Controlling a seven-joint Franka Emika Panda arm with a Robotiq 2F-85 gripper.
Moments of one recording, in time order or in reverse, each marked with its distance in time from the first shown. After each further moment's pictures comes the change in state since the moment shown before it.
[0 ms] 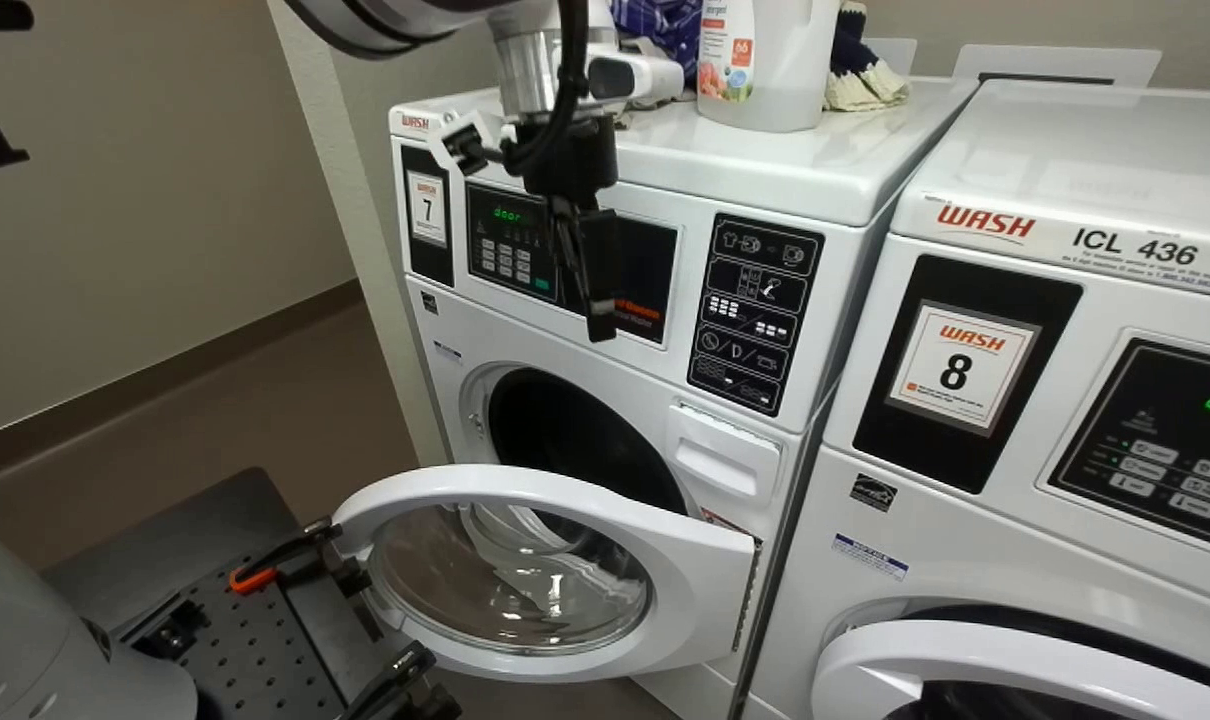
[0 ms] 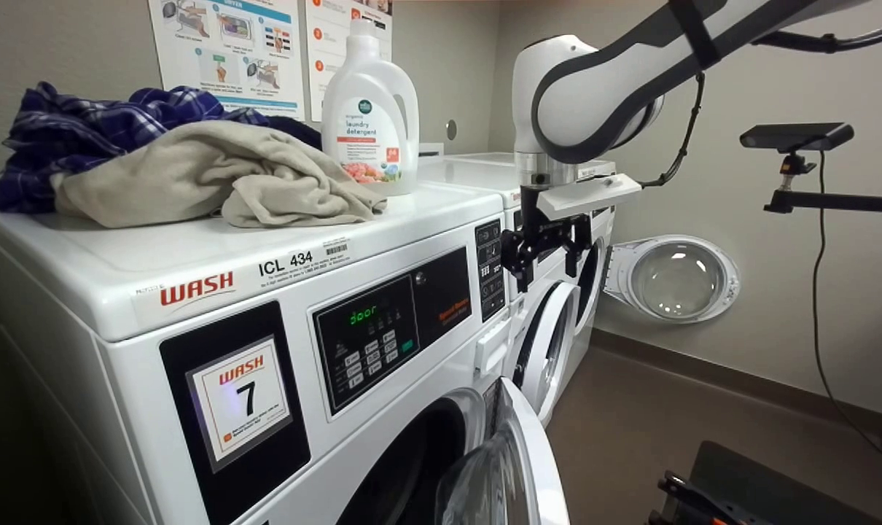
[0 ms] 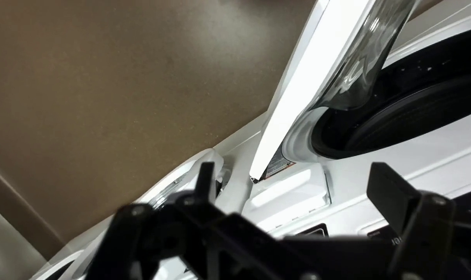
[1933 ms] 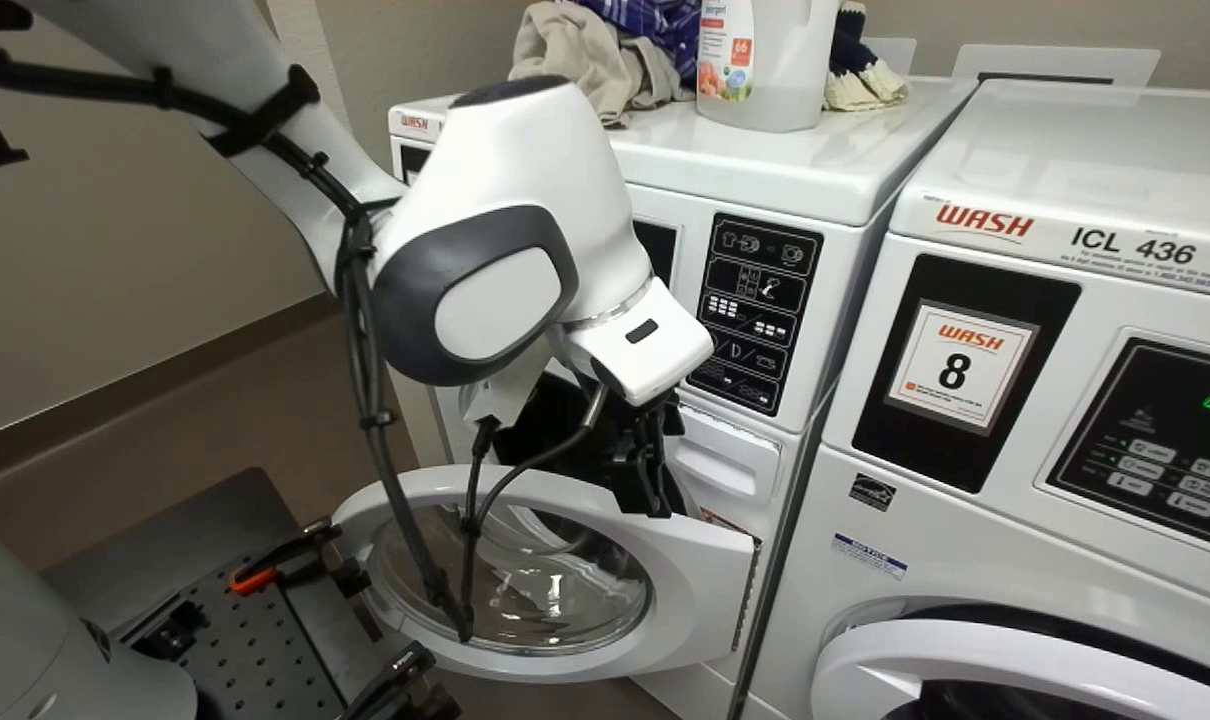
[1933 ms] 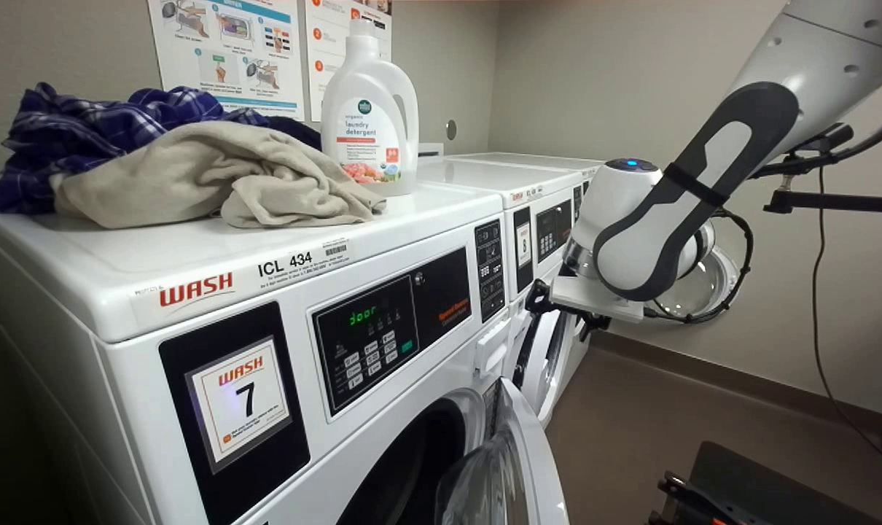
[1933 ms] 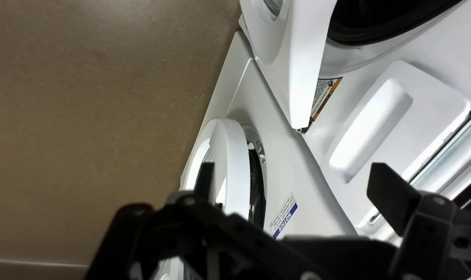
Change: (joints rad) arm -0.166 0.215 -0.131 -0.284 -0.099 0.858 0.454
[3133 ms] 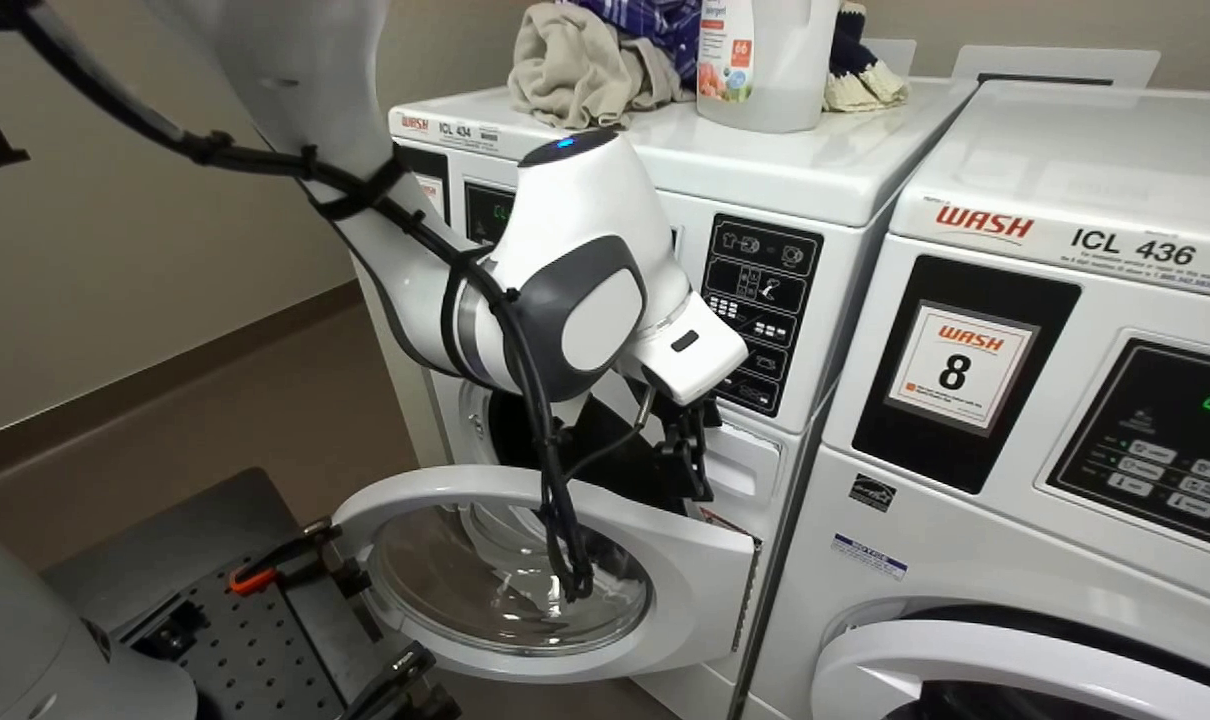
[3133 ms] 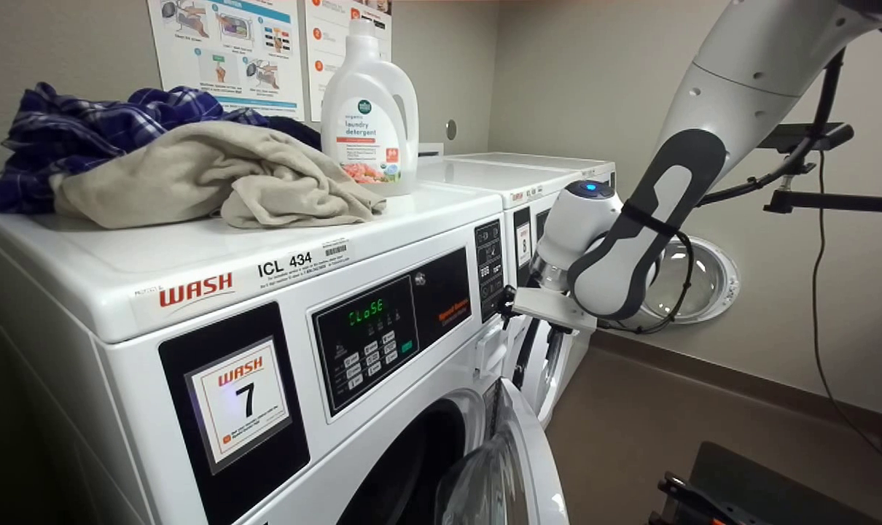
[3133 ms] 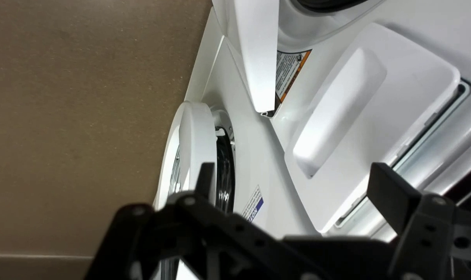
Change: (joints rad) arm 0.103 0.224 -0.083 0.174 -0.188 0.110 0.248
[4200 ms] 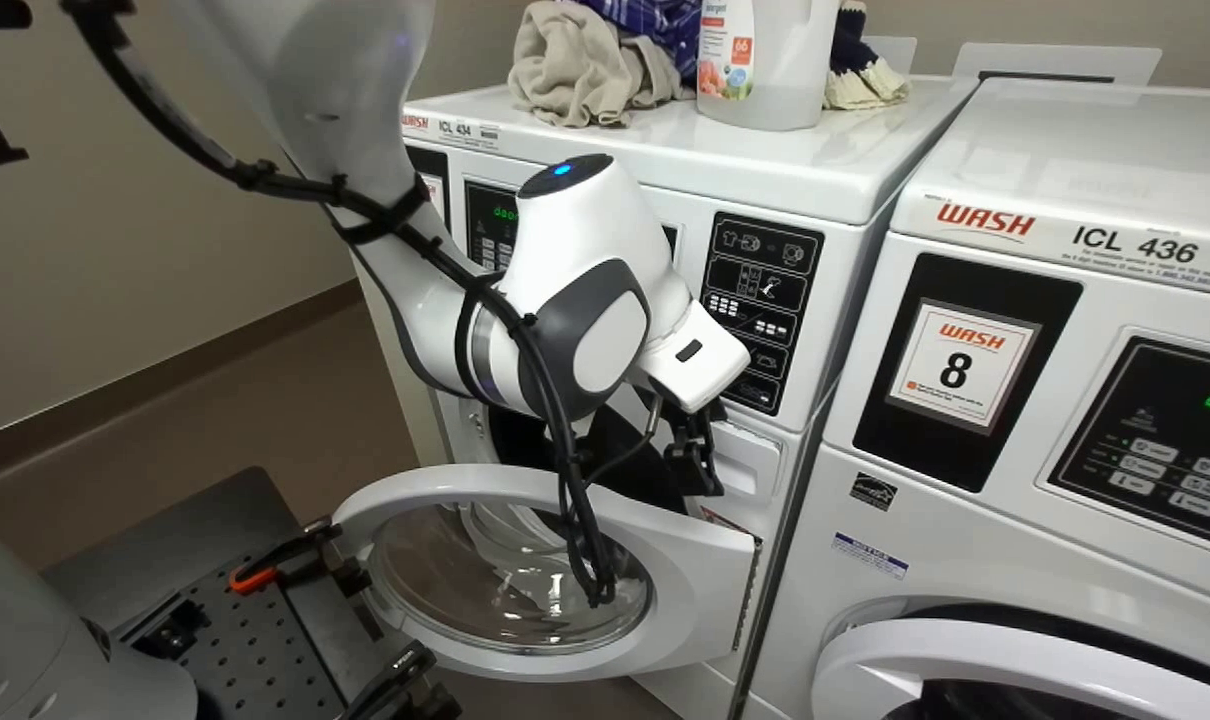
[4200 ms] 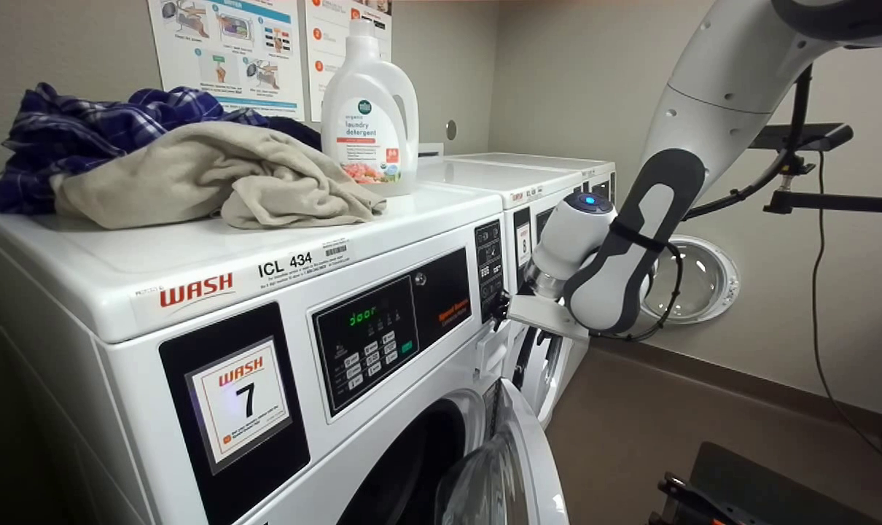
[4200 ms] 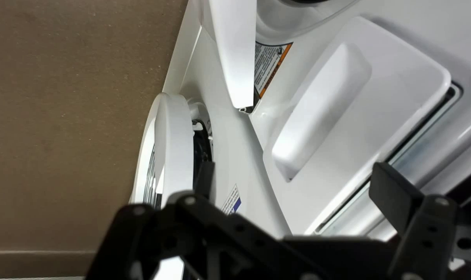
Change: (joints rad) arm 0.089 0.077 -0.088 0.022 0.000 0.124 -0.001
